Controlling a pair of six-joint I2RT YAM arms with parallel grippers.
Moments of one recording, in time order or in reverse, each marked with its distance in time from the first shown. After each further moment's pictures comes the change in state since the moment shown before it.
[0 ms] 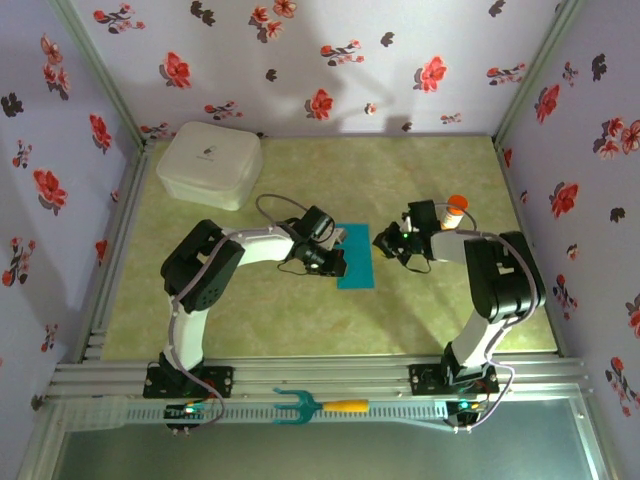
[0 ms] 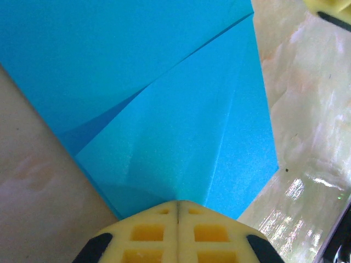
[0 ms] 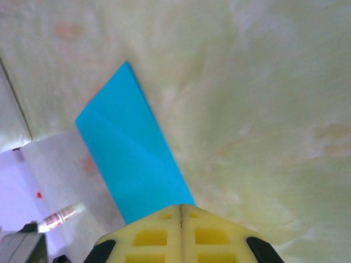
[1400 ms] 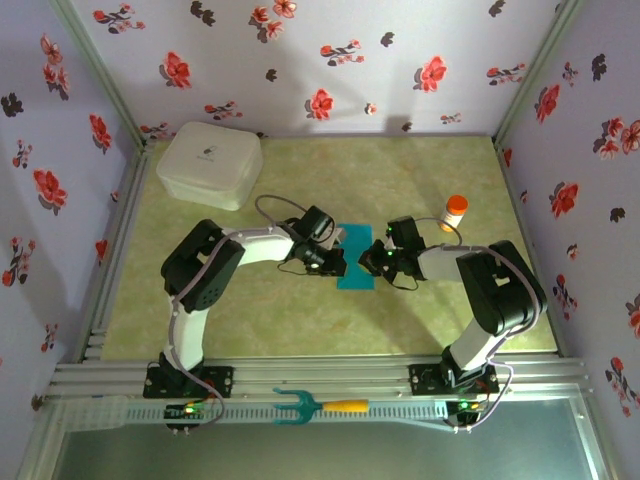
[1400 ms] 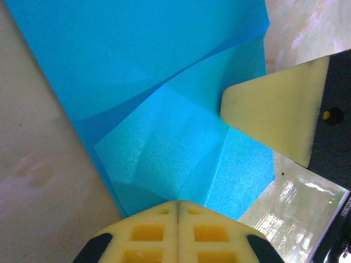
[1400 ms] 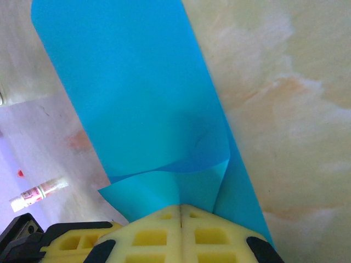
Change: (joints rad) left arm 0.000 0.002 -0.001 0.007 0.013 -0.037; right arm 0.162 -0.055 -0.136 0.092 0.078 0.117
